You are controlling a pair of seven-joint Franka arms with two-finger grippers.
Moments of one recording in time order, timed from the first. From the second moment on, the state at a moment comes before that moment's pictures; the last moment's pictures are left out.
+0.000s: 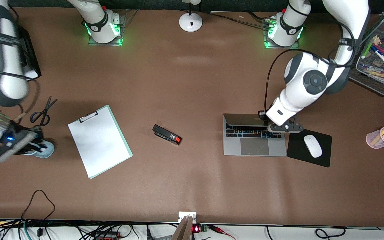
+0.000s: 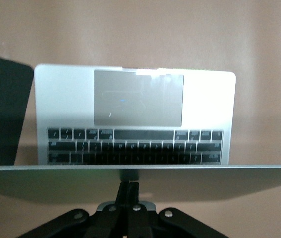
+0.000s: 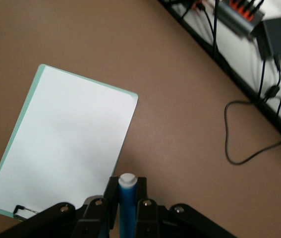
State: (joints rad) left arm -0.05 0.33 -0.26 -1.94 -0.02 2.31 -0.33; right arm -0.11 0.44 -0.05 -1.55 0.30 2.16 -1.19
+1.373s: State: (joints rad) left arm -0.06 0.77 -0.25 -1.63 0.11 2.50 -0.33; right arm -0.37 0.63 -0.05 -1.51 0.98 2.01 -2.08
